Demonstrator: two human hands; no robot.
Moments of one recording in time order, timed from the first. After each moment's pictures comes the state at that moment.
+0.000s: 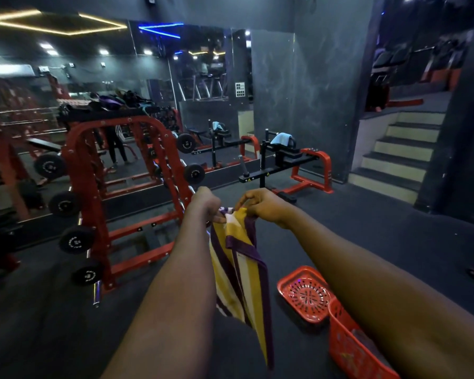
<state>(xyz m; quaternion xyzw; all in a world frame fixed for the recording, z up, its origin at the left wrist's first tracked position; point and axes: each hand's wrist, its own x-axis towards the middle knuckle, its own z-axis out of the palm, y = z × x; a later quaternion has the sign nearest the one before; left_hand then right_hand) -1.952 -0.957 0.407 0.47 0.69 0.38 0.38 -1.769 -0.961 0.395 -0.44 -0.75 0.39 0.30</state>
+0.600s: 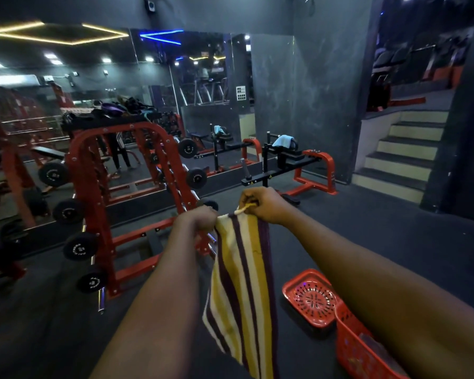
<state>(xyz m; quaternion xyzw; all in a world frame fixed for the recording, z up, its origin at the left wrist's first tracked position) -1.967 -0.978 0.405 0.60 0.73 0.12 0.32 -1.766 -0.959 0.406 -0.41 -0.83 0.22 0.29</state>
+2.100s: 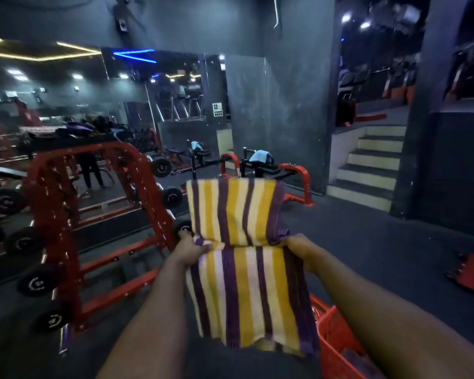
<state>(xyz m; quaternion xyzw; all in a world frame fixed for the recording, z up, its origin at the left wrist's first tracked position) -1.941 -0.934 0.351 0.54 0.66 0.37 0.37 -1.655 -0.934 0.336 -0.61 -0.44 0.51 0.42</state>
